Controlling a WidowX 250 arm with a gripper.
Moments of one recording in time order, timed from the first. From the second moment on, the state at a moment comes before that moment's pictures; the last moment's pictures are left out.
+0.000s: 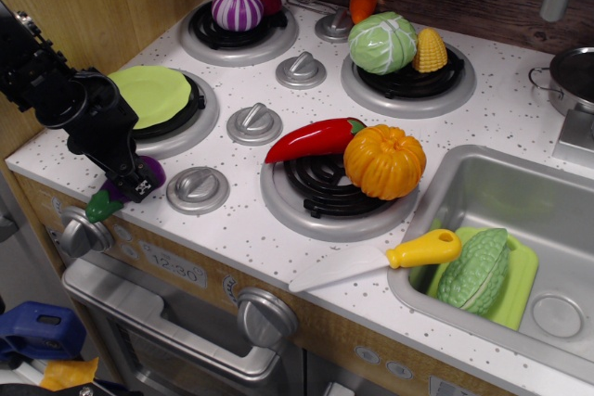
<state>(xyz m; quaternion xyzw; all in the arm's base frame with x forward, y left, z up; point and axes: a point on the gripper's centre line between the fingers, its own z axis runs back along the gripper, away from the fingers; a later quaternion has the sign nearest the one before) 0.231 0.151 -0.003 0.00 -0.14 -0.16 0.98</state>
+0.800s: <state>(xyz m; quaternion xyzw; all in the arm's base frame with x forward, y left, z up) 0.273 0.190 0.070 0.08 -0.11 -0.21 0.97</state>
